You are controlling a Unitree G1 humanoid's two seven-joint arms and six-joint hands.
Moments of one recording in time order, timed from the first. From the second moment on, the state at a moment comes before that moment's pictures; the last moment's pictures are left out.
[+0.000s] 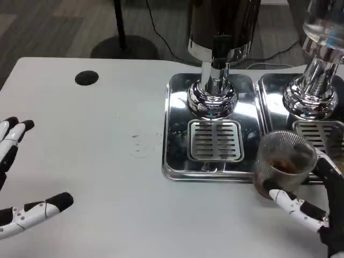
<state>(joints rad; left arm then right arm) 0.51 0.57 0.38 -0.30 0.68 -0.34 0.01 0.25 -0.15 0.01 0.11 -0.35 -0.28 -0.29</state>
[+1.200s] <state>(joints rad) 0.48 0.57 0.37 -0.31 0.68 -0.32 0.00 0.32 -0.15 0.00 0.10 -0.33 -0.36 -0.28</state>
